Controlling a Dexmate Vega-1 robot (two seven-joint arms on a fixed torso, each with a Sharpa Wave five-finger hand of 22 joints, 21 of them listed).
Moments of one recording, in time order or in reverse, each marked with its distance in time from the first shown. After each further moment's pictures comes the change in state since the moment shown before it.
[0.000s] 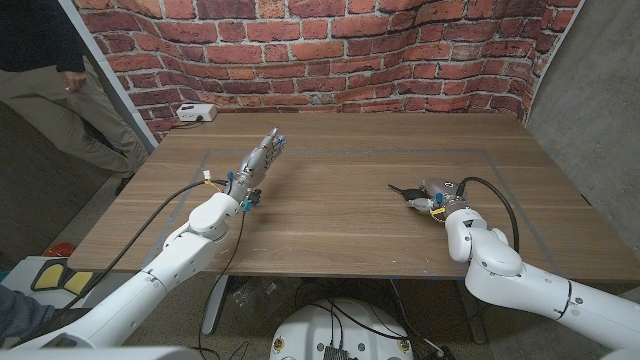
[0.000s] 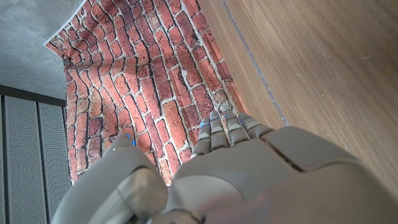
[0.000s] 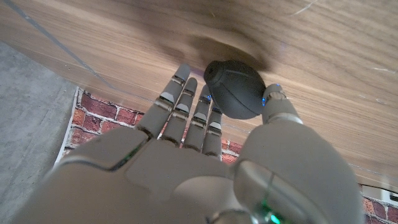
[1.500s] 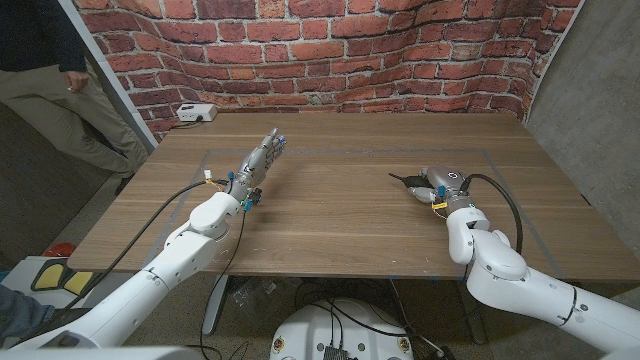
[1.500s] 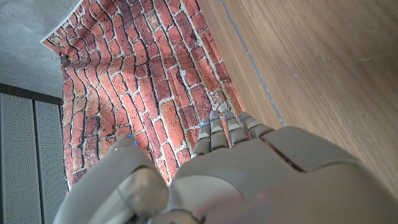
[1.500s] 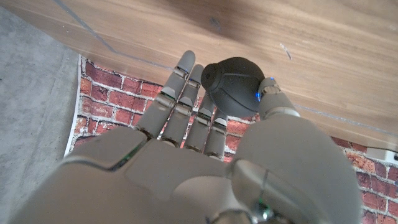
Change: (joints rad) left arm -0.009 -0.004 0.003 0.011 -0.013 0.007 -0.006; left_hand -0.007 0.014 0.000 0.000 0.000 0.000 0.000 0.000 0.000 0.005 -0.005 0.000 0.000 0.004 -0.004 0.000 0.000 0.005 0.015 0.000 0.000; right arm -0.086 0.014 0.095 -0.042 -0.018 0.047 -0.178; right_hand 0.092 0.036 0.059 0.004 -0.001 0.142 -0.049 0.029 -0.003 0.161 -0.042 0.020 0.000 0.178 -0.025 0.004 0.000 0.132 -0.025 0.055 0.004
